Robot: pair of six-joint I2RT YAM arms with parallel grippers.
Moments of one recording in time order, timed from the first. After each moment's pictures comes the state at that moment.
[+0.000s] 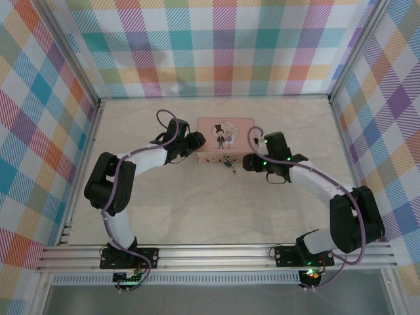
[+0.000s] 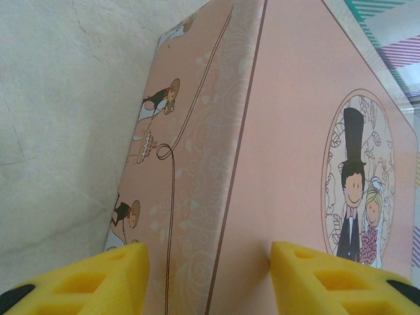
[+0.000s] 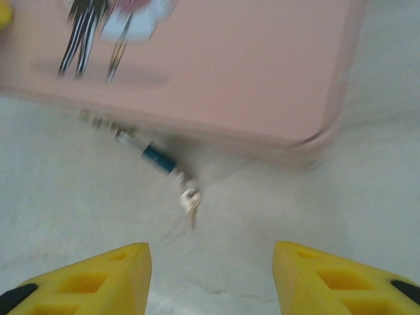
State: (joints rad) left arm -0.43 1.84 1.13 -0.03 0.17 -0.93; right arm 0.42 1.42 0.81 -0.27 -0.24 0.30
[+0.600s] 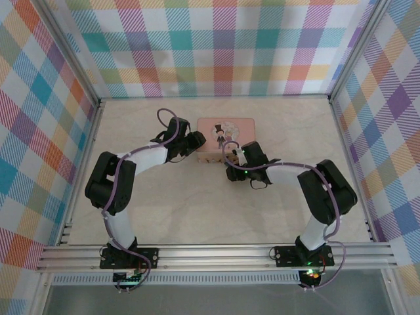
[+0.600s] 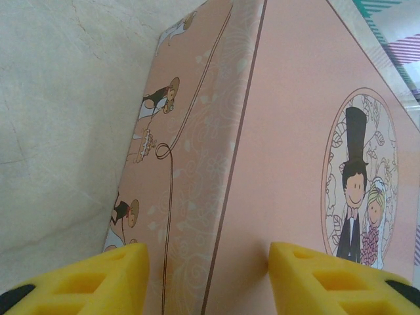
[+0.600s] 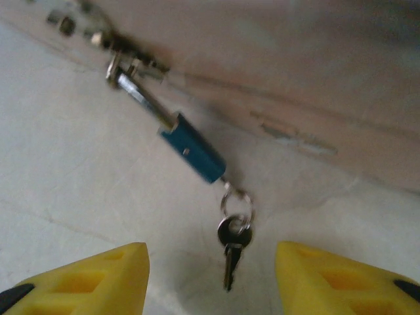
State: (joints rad) left arm -0.43 1.84 1.17 -0.07 0.17 -0.92; right arm 0.54 1.72 0.83 -0.03 -0.16 0.22
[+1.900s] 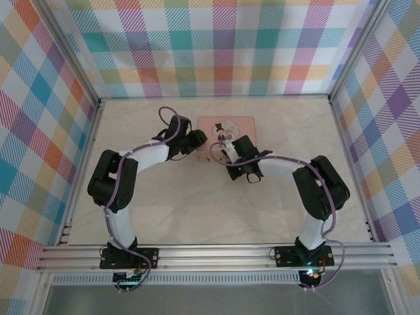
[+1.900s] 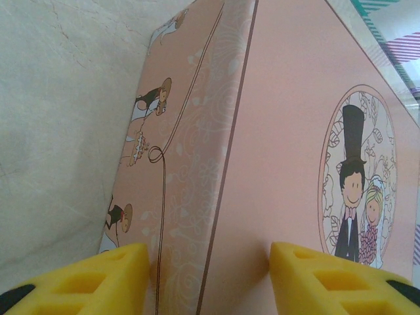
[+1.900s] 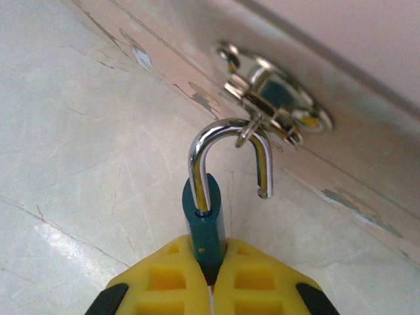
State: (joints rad) left arm -0.42 1.88 1.21 -0.08 0.18 -0.92; right arm 0.60 1.77 1.01 -0.24 -0.09 -0.05
